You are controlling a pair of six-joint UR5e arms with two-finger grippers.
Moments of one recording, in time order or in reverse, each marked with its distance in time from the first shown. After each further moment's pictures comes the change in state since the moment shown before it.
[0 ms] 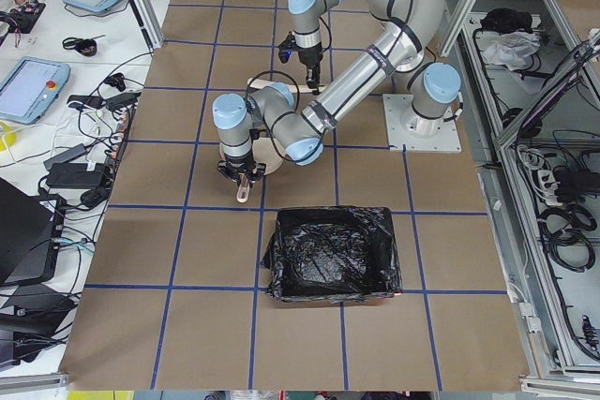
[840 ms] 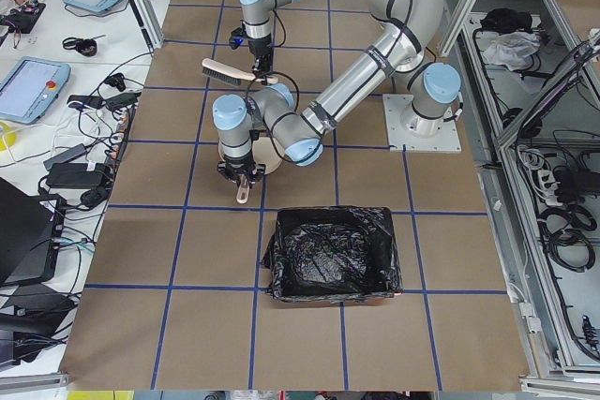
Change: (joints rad) left arm 0.001 -0.004 0.000 0.005 0.001 -0.008; right arm -0.151 0.175 -0.247 0.035 -0.033 -0.067
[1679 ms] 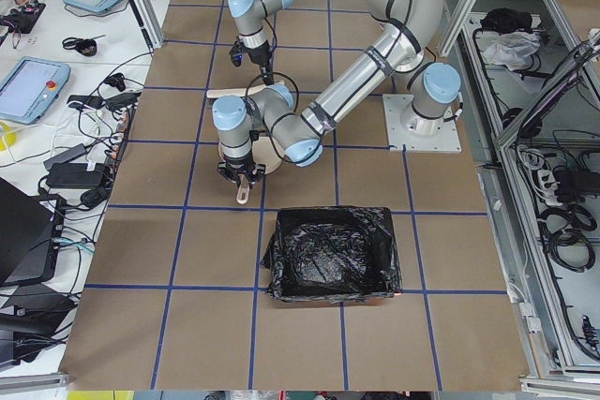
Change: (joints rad) left arm 0.000 -0.002 0.000 -0.001 0.000 -0.002; right arm -0.033 0.050 -0.035 0.156 0.162 -0.537
